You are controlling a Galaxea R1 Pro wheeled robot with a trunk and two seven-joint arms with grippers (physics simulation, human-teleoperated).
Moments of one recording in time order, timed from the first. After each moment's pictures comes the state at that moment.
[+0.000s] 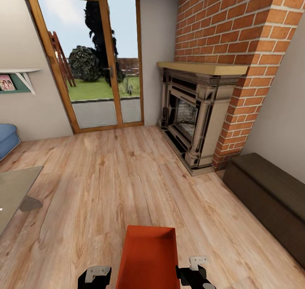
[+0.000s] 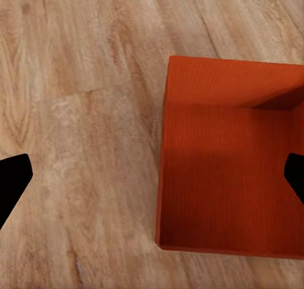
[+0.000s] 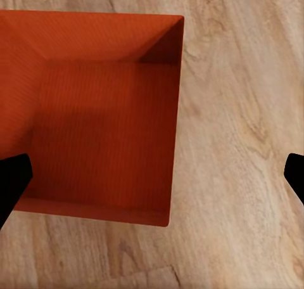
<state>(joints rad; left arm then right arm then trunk) -0.33 0.00 0.03 -0.25 0.01 -0.42 -0.02 -0.47 0.11 0.02 -0.13 0.01 -0.20 -0.02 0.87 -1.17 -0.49</state>
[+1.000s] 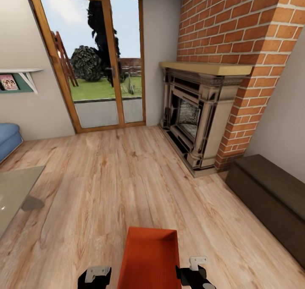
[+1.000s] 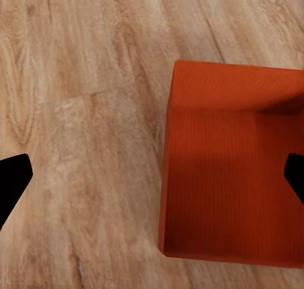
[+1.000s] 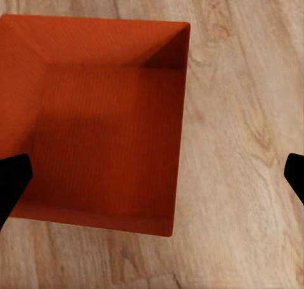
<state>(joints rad) -0.33 0.00 0.03 -0.25 0.01 -0.42 -0.02 -0.47 0.11 0.02 -0.13 0.01 -0.20 -0.02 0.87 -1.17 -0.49</state>
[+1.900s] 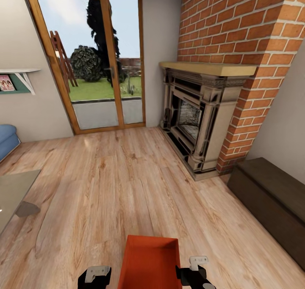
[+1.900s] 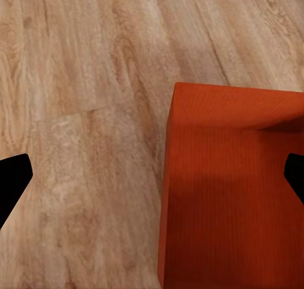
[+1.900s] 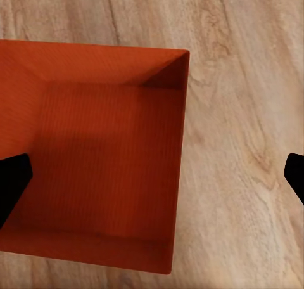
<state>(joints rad) -0.33 0.00 0.03 -0.25 0.01 -0.42 -0.02 -0.47 0.11 0.02 -0.13 0.01 -0.20 -0.02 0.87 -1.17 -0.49</state>
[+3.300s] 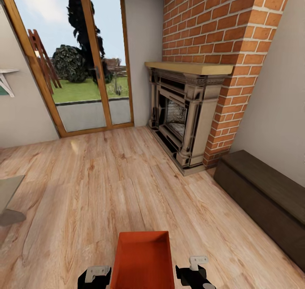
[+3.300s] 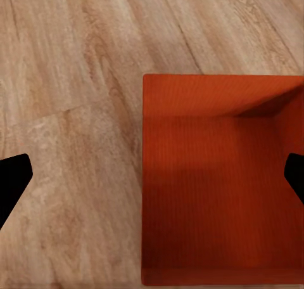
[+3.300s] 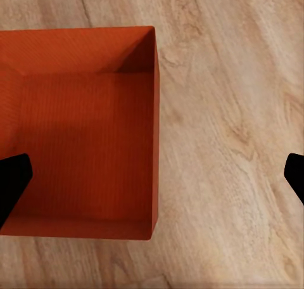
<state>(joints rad) -0.33 0.00 0.03 -0.25 0.01 -0.42 -0.02 -0.47 0.11 0.02 -0.13 0.01 -0.20 -0.02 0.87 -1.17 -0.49</state>
